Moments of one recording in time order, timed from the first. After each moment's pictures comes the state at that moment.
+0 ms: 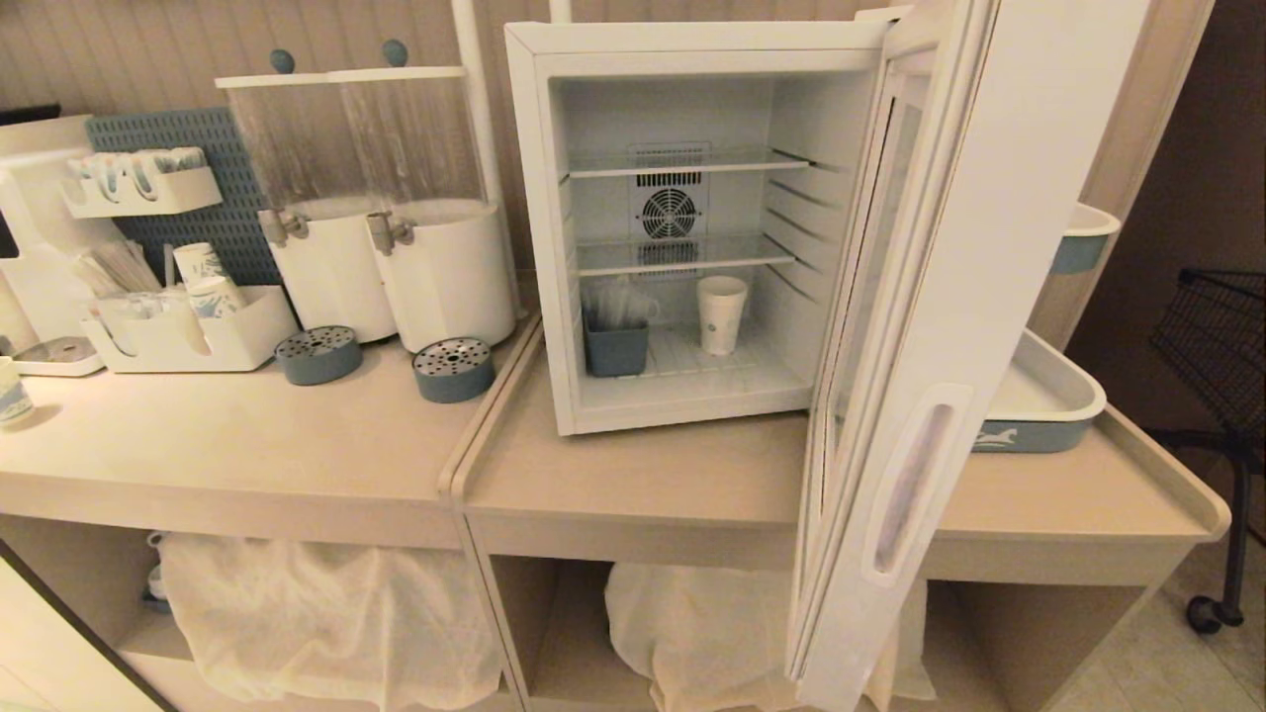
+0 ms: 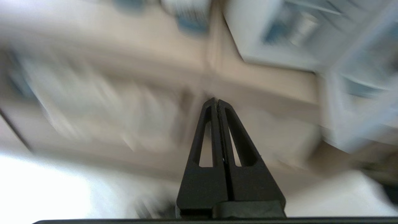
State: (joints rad) left arm -0.22 0.33 -1.23 1.04 0.17 -0.33; right arm 0.01 0.00 -0.03 0.07 0.00 0.00
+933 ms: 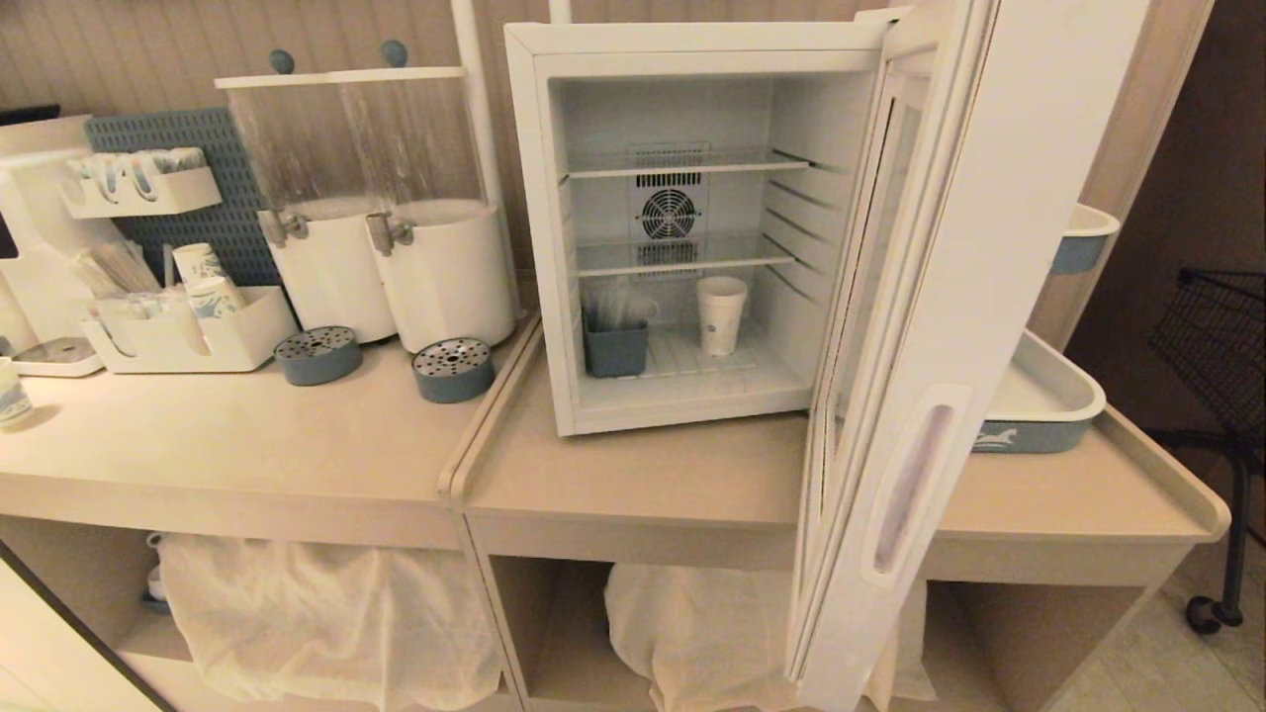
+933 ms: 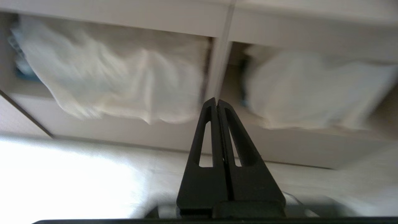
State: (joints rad) left arm 0.00 0.01 -0.33 0.57 -0.03 -0.10; right arm 0.01 0.00 -0.03 0.07 0.00 0.00
